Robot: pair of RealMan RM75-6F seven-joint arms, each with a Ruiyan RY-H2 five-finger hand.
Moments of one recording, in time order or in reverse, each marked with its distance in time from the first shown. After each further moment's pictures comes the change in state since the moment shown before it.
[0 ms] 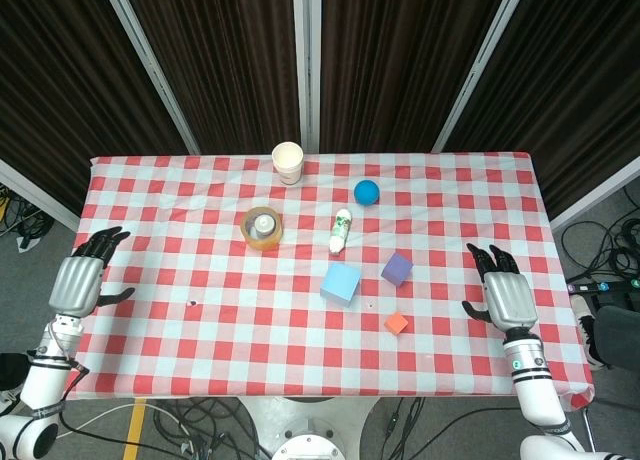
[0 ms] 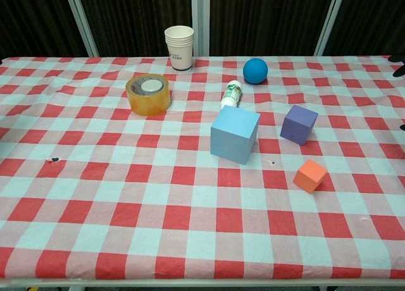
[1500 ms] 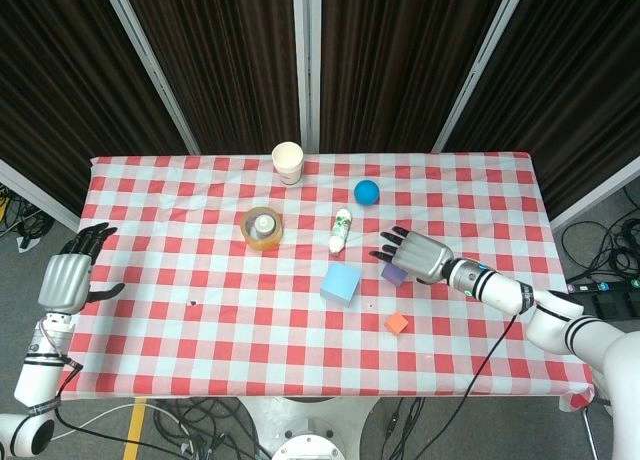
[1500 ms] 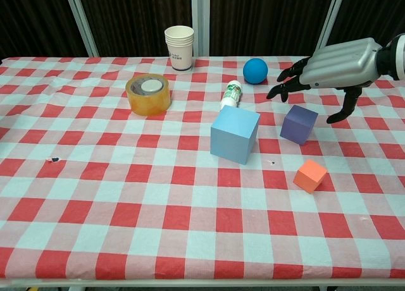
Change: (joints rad) left arm 0.006 -0.015 -0.017 0.061 -0.023 0.001 -0.033; right arm 0.648 -0.027 -0.281 0.645 -0.779 -0.431 0.634
